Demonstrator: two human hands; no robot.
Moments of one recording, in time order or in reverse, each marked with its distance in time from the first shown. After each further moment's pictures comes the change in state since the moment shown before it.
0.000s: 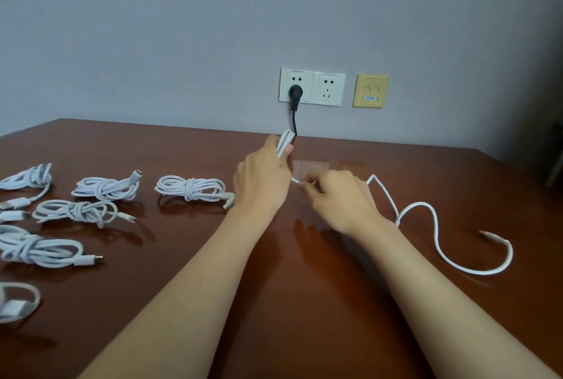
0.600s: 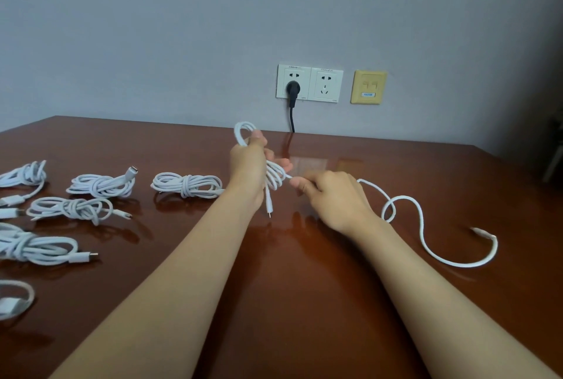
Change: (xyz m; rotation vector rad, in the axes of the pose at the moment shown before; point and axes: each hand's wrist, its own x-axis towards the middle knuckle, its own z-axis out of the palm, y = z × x) left_hand 0.018 -0.005 0.003 -1.271 -0.036 -0.561; right_hand -0.002 0.003 0.004 0.060 -0.026 -0.048
